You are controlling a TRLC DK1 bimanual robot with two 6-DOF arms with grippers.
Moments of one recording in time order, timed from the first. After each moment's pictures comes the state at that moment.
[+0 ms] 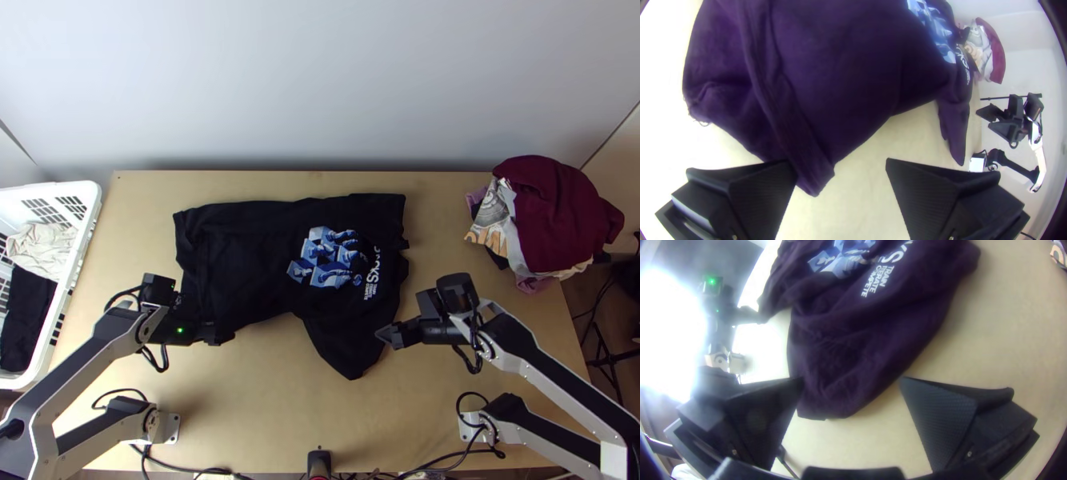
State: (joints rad) left arm -0.16 1.13 0.54 -0.61 0.49 -0.17; right arm 0.53 1.06 0.57 -0.45 -0.46 0.37
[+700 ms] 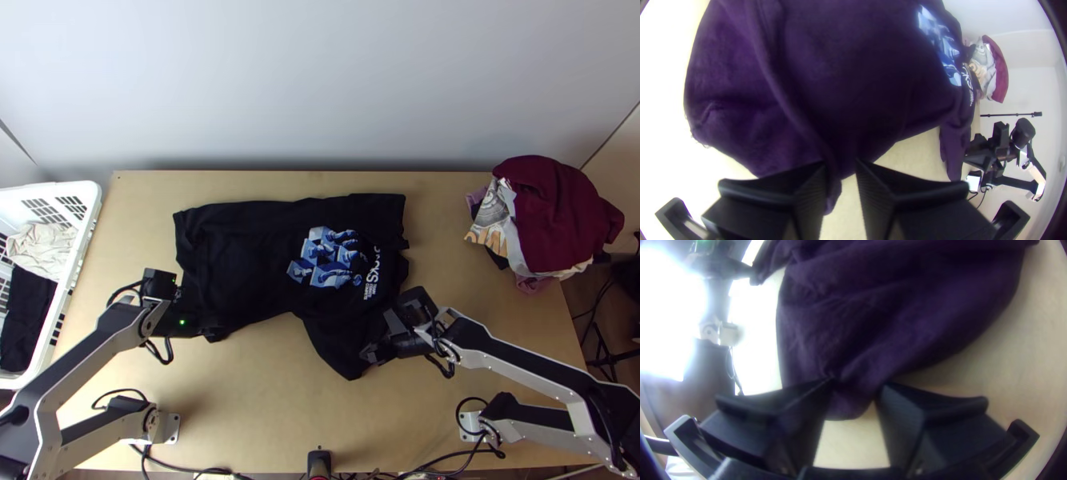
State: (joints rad) left arm -0.15 1.19 0.57 -0.53 0.49 -0.26; right arm 0.73 1.31 0.53 -0.25 -0.46 0.42
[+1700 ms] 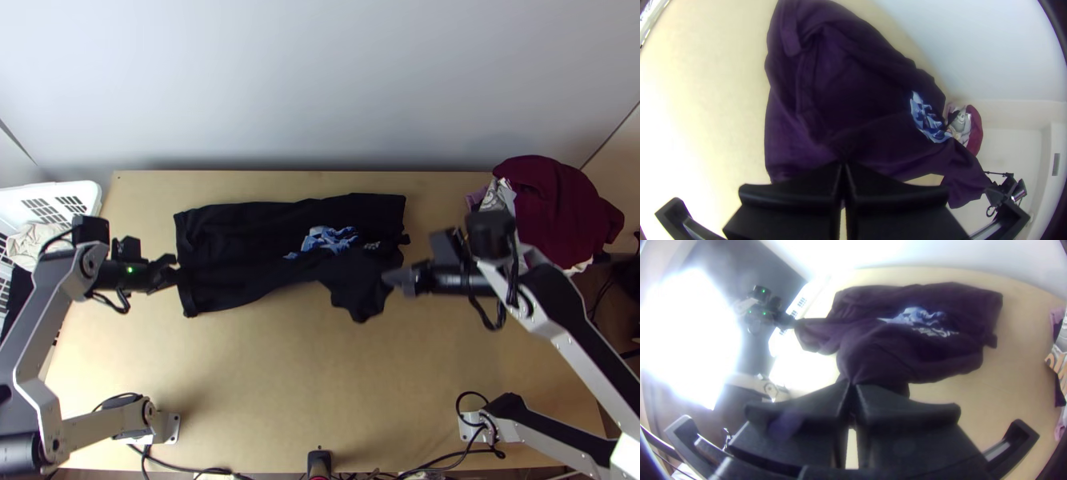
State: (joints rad) left arm 0.21 1.32 1.05 -0.94 0.61 -0.21; right arm 0.48 1.16 1.16 -0.72 -0.57 0.32
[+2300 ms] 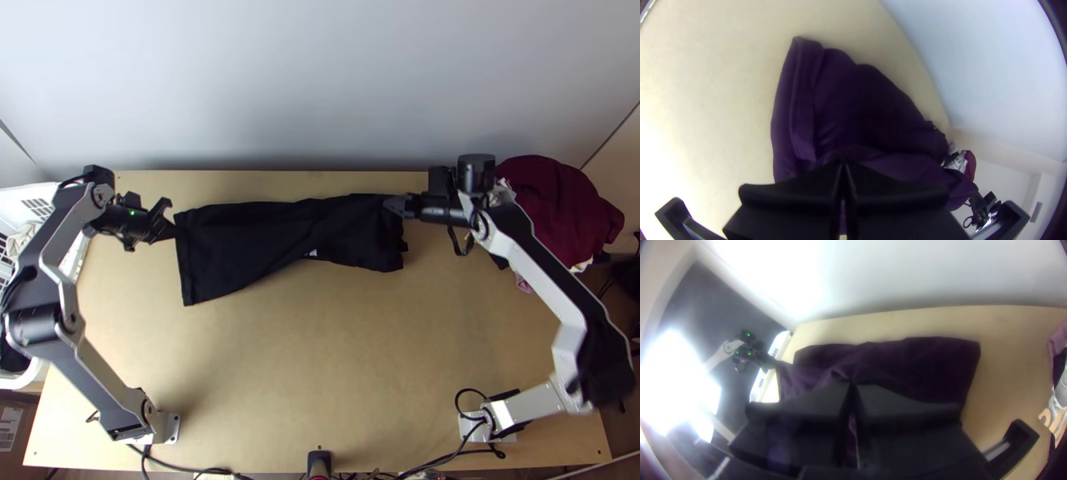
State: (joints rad) left arm 0.27 1.93 1.59 -0.97 0.63 -0.29; right arm 0.25 1.63 1.35 -0.32 -0.59 0.38
